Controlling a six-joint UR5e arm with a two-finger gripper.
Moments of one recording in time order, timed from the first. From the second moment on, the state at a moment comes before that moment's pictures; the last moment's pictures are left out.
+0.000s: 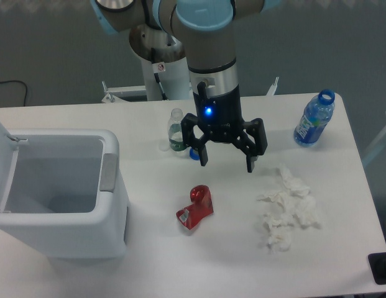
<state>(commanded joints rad) 2.45 -1.75 -1.56 -0.92 1.58 0.82</state>
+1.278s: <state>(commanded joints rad) 2.45 -1.91 -1.67 -0.88 1.59 0.87</state>
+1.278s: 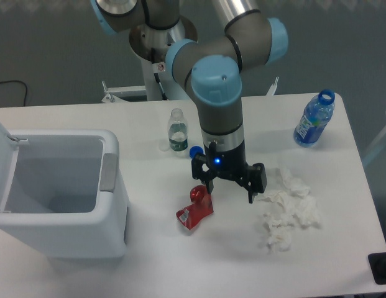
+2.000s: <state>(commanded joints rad) 2.45 -1.92 -1.79 -0.89 1.62 0.87</state>
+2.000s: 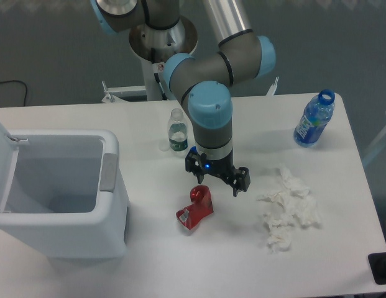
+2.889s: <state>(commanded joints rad) 2.34 -2.05 -1.61 -0.88 1.62 0.92</state>
